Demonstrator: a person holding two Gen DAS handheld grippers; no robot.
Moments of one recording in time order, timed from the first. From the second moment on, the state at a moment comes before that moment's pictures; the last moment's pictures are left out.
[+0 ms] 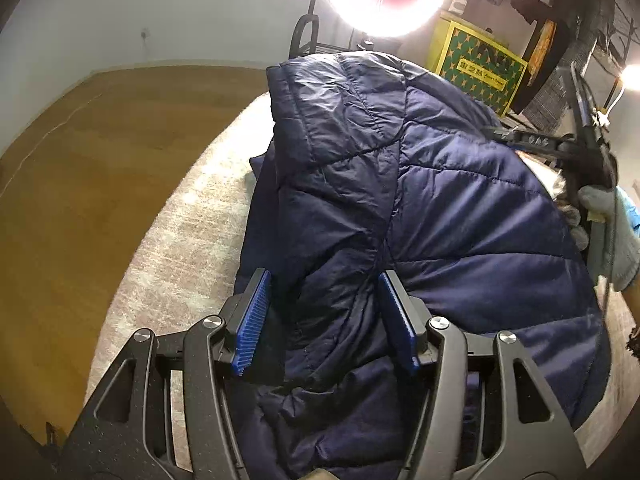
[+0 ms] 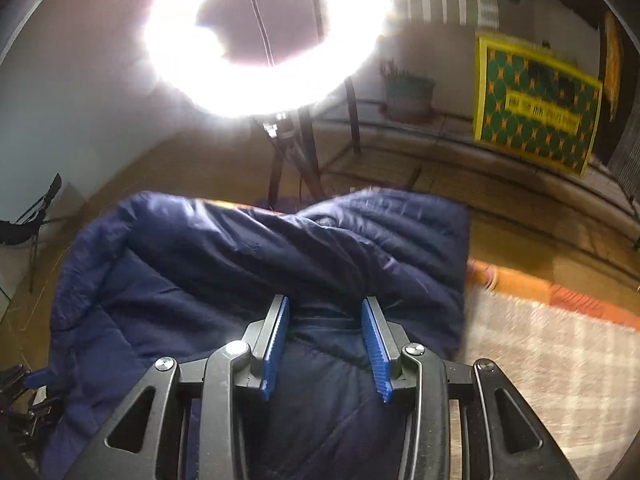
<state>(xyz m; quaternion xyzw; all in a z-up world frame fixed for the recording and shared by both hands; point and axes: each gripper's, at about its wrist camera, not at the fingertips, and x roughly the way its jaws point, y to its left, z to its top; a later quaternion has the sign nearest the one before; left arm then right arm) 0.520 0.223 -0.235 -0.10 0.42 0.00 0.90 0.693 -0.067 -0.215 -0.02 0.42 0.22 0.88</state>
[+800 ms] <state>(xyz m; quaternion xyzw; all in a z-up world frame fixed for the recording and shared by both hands) 0.627 0.342 -0.272 -0.41 0.47 -0.15 0.77 0.611 -0.185 -0.239 0.26 0.49 0.31 0.77</state>
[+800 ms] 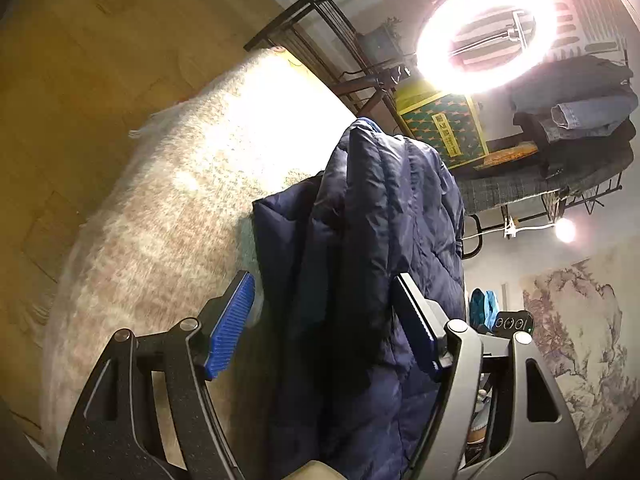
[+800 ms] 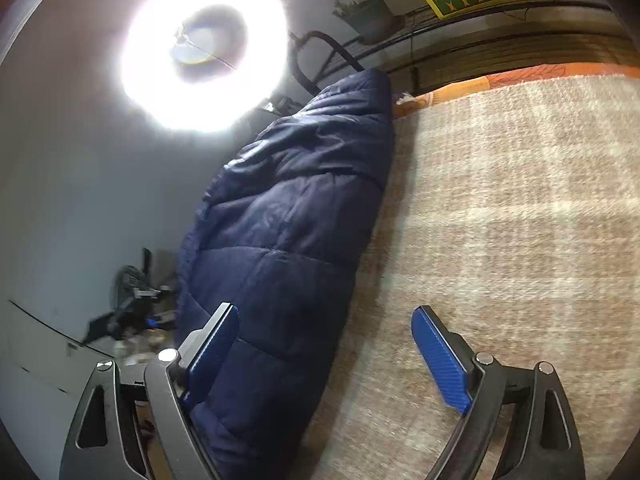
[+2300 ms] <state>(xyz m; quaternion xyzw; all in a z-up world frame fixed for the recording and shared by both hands) 0.594 0.251 -0.202 -0.27 0.44 -0.12 0.85 0.577 -0.128 -0.194 0.20 0.48 0.33 0.79</state>
